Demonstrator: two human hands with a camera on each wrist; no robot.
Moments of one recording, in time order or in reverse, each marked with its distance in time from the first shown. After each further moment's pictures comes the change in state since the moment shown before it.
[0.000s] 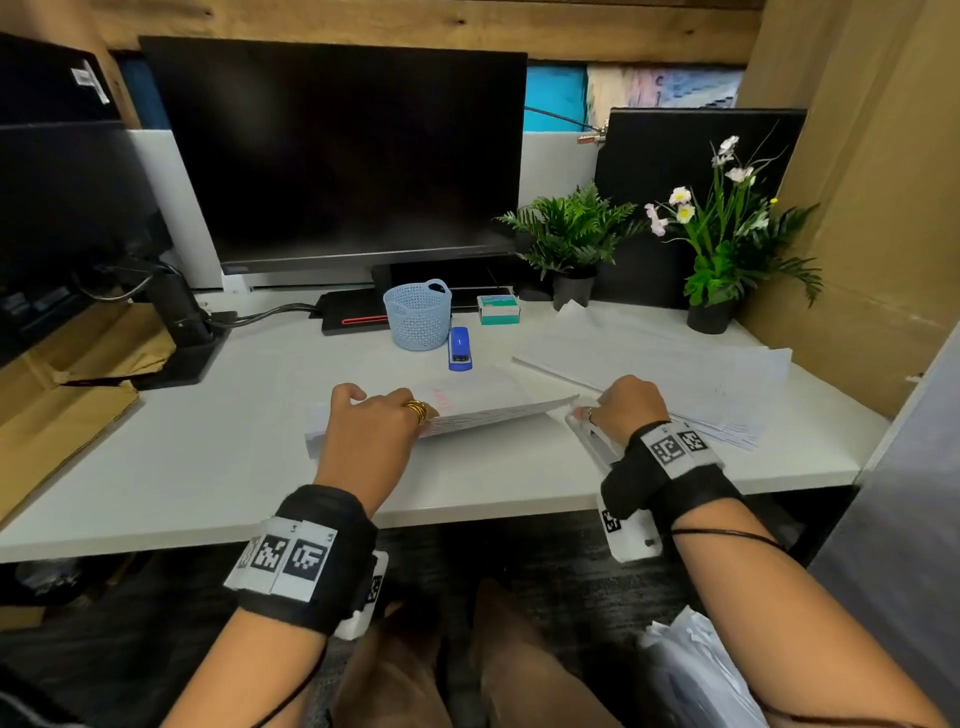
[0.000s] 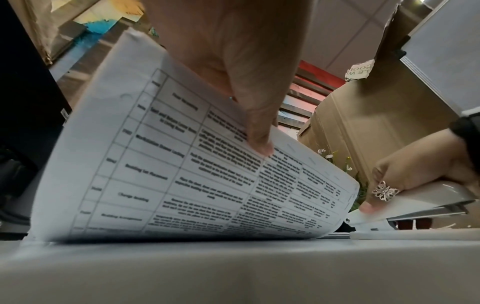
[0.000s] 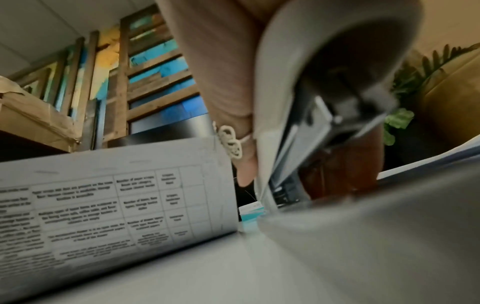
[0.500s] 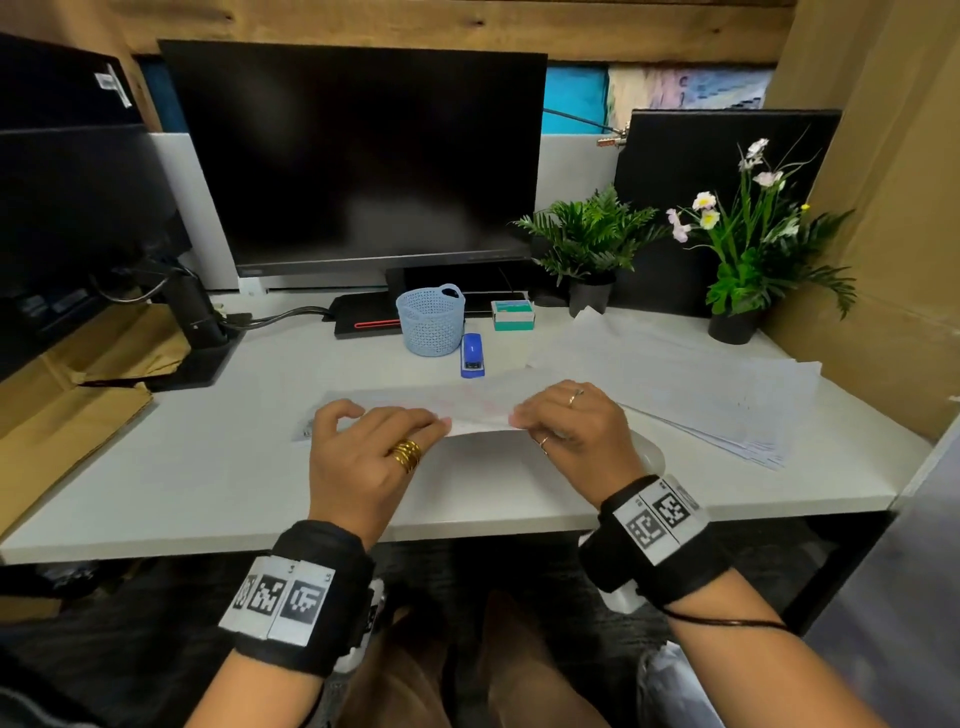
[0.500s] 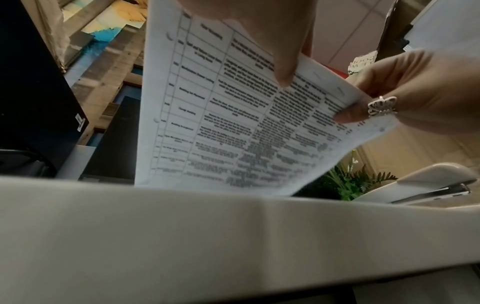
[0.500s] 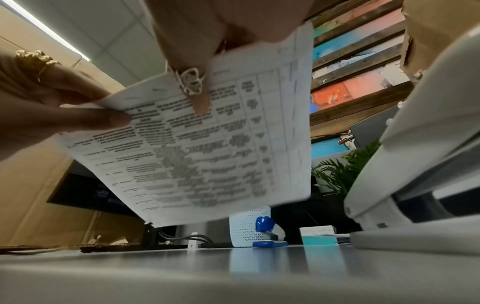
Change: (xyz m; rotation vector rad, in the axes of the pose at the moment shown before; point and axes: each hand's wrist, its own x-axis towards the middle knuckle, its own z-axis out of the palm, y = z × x) left_hand -0.019 -0.001 -0.003 -0.116 0.727 0.165; right_hand -0.035 -0.031 0.032 0.313 0.628 -1.188
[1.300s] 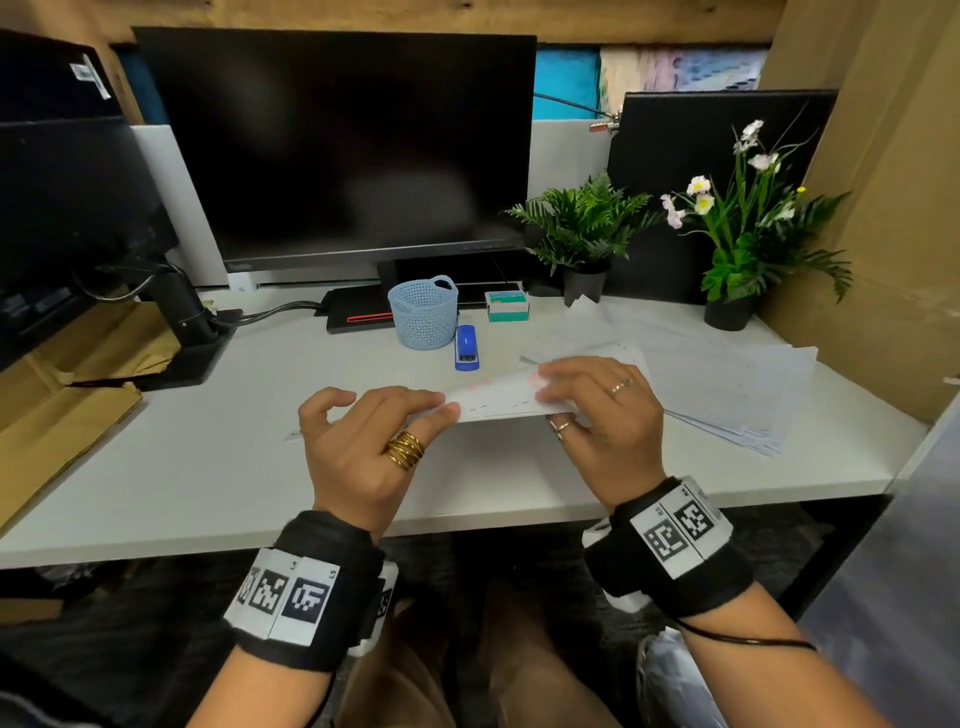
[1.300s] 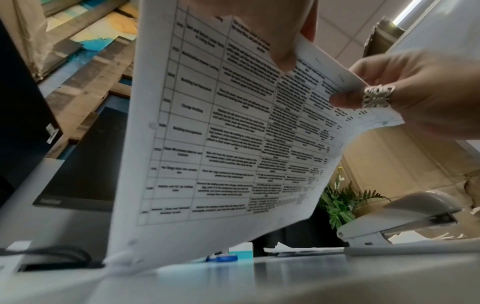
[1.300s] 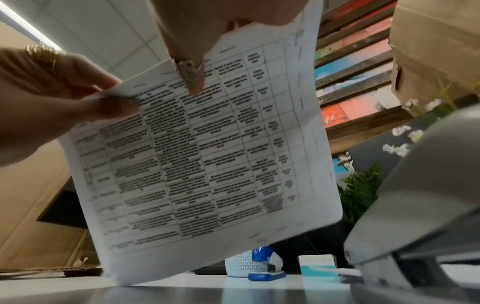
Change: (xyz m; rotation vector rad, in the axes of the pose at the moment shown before) left_hand 0.019 0.011 -0.005 -0.020 0.160 -0.014; right_hand 0.005 -0.019 -0.027 -0.116 0.195 0.012
